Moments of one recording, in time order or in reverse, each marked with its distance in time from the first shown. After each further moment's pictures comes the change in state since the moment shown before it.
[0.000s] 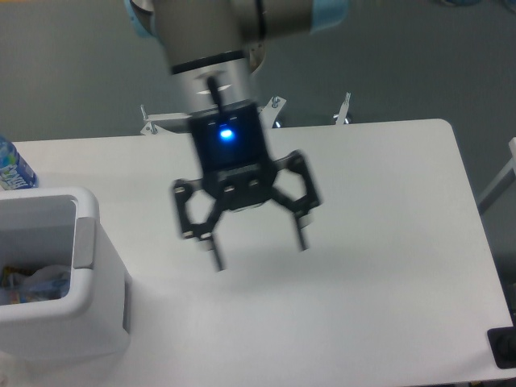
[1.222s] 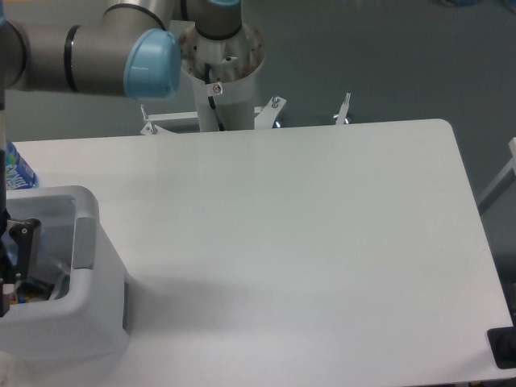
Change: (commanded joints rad) arm -0.460 -0.210 0.219 0.138 -0.179 -0.544
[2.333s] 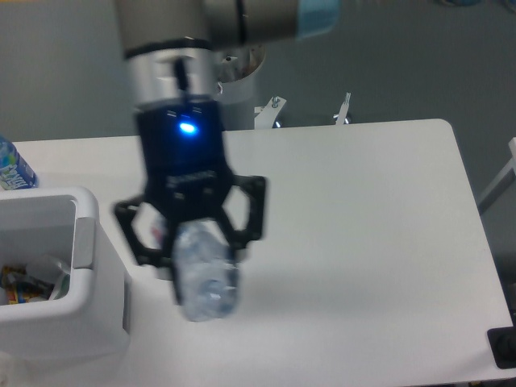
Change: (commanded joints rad) arm 0.186 0.081 0.021 0.000 -0.002 -0.034
